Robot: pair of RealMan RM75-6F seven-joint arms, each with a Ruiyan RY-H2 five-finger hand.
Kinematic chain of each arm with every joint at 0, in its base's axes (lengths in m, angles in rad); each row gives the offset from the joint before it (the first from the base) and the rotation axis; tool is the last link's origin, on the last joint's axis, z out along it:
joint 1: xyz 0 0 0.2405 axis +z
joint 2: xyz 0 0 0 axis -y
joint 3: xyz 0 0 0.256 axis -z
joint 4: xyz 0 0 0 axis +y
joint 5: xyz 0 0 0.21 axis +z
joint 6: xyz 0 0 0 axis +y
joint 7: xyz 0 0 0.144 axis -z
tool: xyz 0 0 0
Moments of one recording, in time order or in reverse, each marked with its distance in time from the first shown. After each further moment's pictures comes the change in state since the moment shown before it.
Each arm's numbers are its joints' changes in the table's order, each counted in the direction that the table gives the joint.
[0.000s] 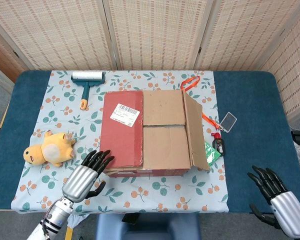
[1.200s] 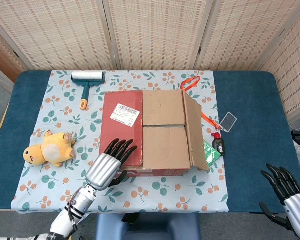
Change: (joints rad) left arm -0.211 0.171 0.100 0.046 -0.170 0.014 -0.140; right arm -0.053 -0.028 -0.046 0.010 0.021 0.032 -0.063
